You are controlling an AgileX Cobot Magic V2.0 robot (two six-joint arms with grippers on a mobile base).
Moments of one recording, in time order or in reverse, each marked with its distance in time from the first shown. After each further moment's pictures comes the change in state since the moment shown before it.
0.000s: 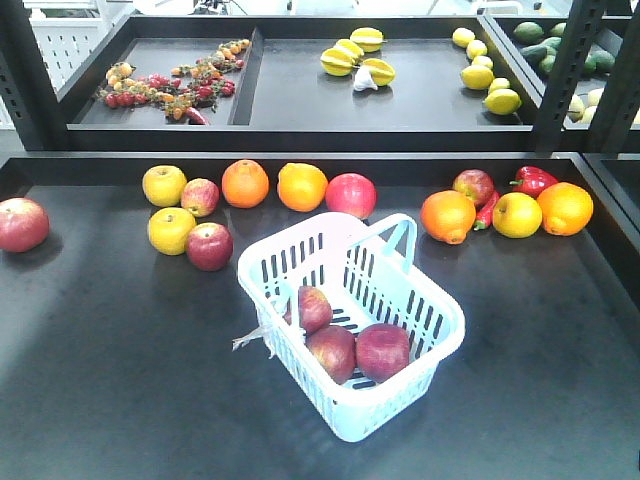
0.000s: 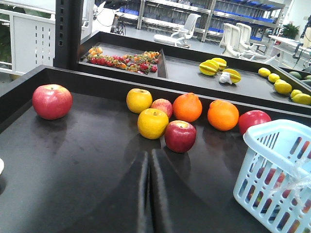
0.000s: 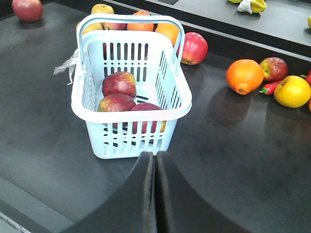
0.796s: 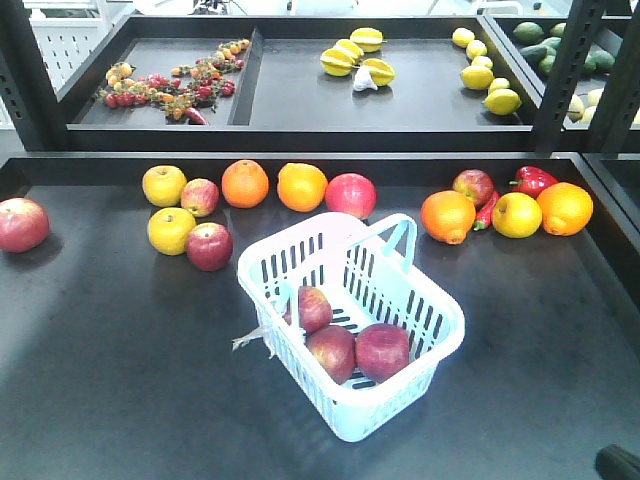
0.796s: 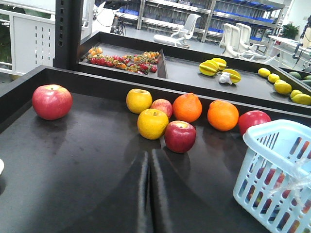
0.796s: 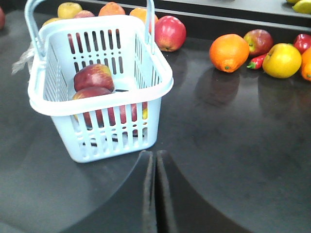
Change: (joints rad) left arm 0.000 0.000 0.000 0.000 -0.001 0.000; right arm 0.000 -0.050 0.336 -0.111 -0.348 0.221
